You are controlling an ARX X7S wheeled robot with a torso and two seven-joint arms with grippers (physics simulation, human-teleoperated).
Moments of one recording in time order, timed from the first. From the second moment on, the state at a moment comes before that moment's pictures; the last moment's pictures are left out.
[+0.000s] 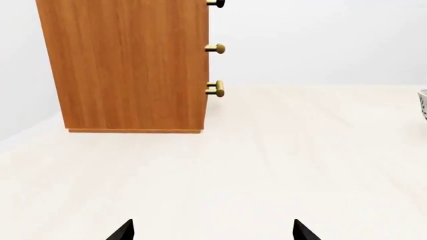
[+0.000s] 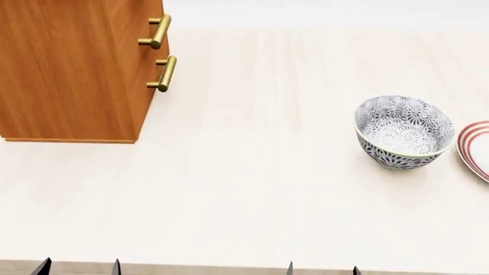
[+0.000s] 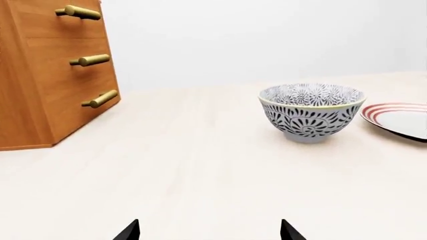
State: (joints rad) left arm -0.01 -0.15 0.17 -0.01 -0.15 0.02 -0.17; right arm 0.00 0.14 -0.15 -0.03 0.21 -0.01 0.16
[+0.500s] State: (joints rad) left arm -0.01 -0.16 0.18 -0.01 -0.16 0.03 -0.19; right arm 0.00 0.16 -0.18 -0.03 0.23 -0.02 0.17
